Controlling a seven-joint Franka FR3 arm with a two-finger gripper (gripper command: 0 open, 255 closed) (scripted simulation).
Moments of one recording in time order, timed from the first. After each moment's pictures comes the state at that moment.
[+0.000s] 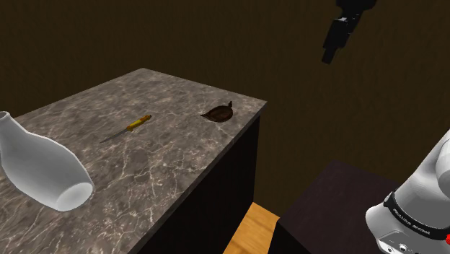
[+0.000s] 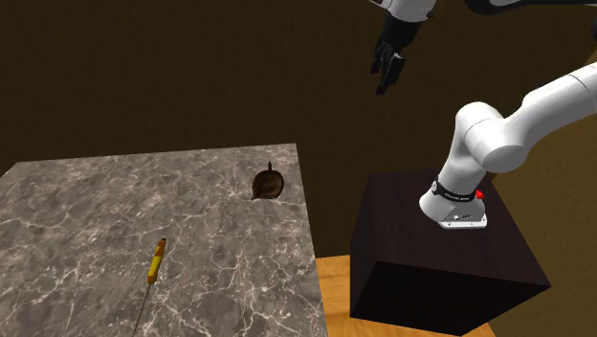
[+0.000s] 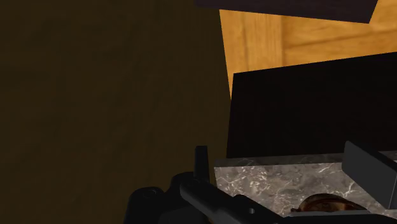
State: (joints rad) arm 0.01 -0.81 0.07 -2.34 -0.11 1.67 -0.08
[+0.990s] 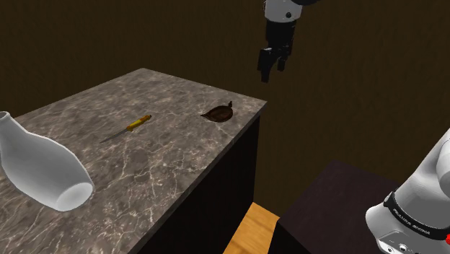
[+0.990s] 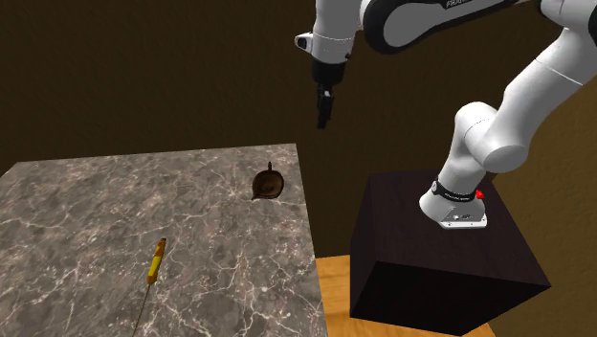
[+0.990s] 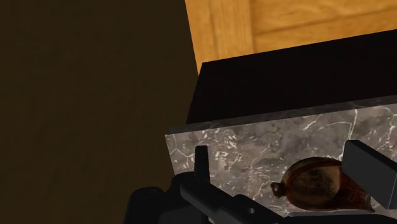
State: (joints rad) arm 0.03 -0.34 0.11 -2.16 -0.02 1.90 0.01
